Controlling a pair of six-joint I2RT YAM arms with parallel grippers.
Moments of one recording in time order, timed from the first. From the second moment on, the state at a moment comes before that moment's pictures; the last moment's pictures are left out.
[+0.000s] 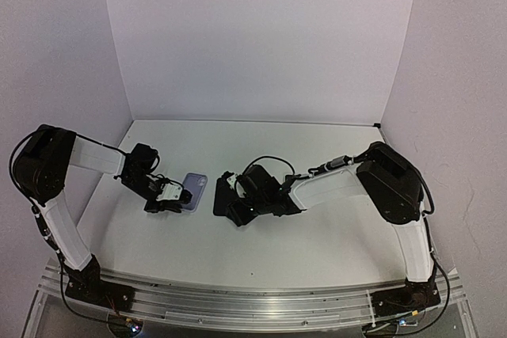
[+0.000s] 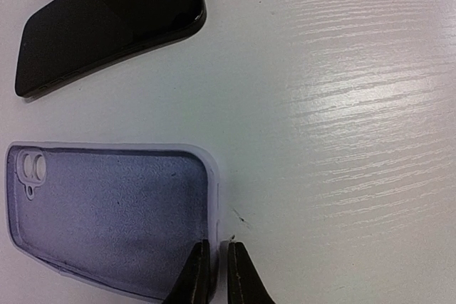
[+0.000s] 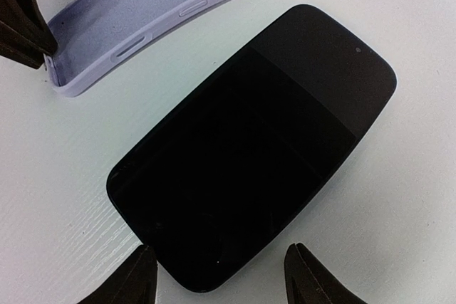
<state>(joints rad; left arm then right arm) -0.30 1.76 0.88 -0.37 0.55 1.44 0.99 2.21 1.40 -0.02 0.06 0.17</state>
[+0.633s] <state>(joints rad) -0.31 1.76 0.88 -0.40 0.60 1.23 0.99 2.21 1.41 -0.02 0.05 0.18</state>
